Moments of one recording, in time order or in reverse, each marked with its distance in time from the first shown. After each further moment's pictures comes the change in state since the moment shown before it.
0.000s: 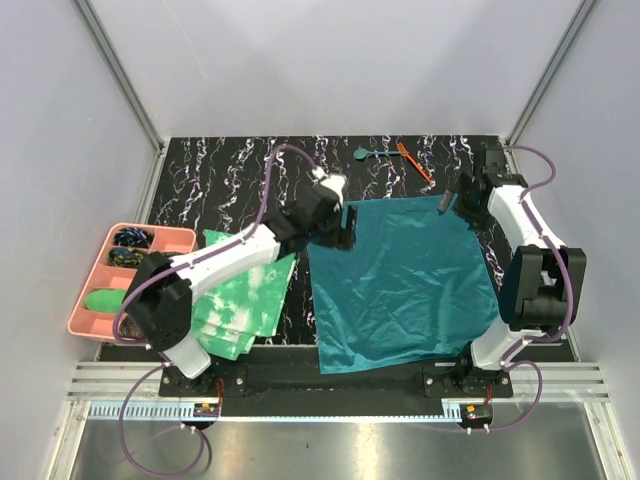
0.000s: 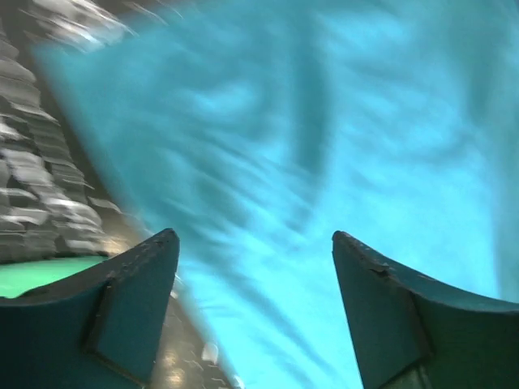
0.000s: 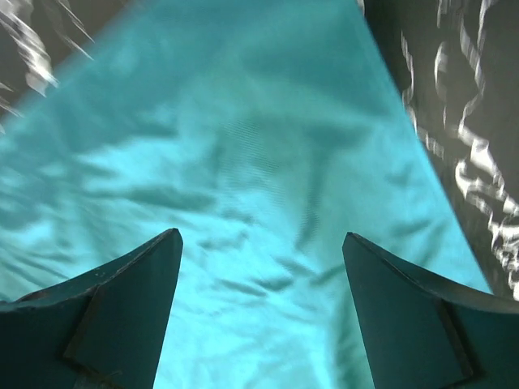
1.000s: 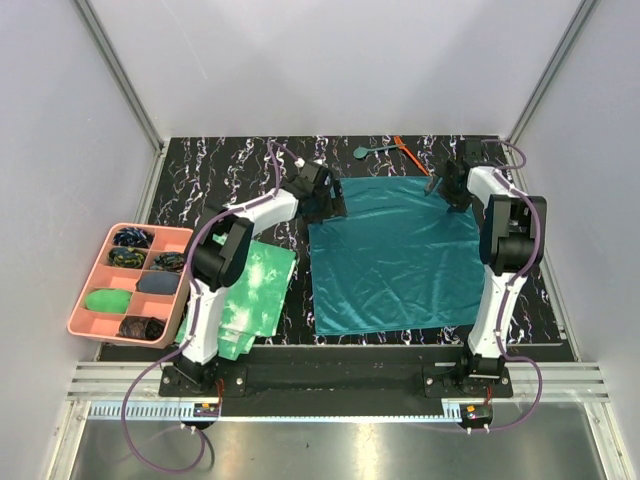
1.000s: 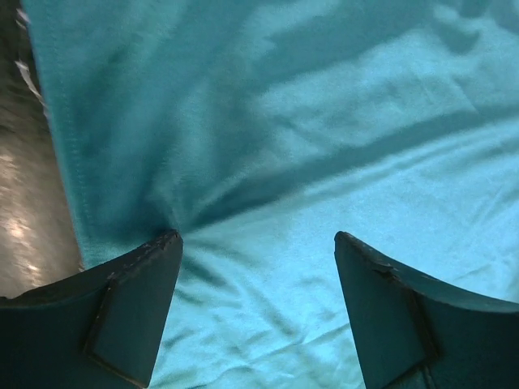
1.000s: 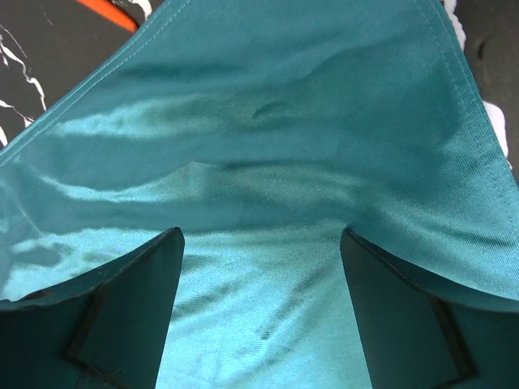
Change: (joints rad) left arm 0.222 0.531 0.279 0.101 0.171 -0.247; right arm 0.000 0.489 0.268 0.222 -0.059 0.079
